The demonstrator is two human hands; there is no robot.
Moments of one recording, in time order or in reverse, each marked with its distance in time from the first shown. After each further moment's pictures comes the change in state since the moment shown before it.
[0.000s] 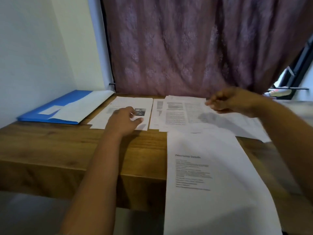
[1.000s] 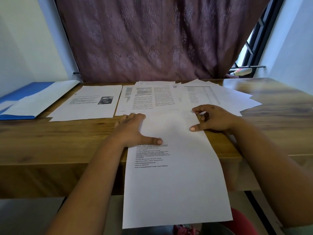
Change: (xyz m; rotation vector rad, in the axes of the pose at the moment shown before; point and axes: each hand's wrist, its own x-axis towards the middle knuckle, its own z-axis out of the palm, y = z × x) left_hand -0.082 0.085 0.062 0.169 -0.445 0.213; right_hand -0.073 0.099 0.008 -0.456 0.088 0.154
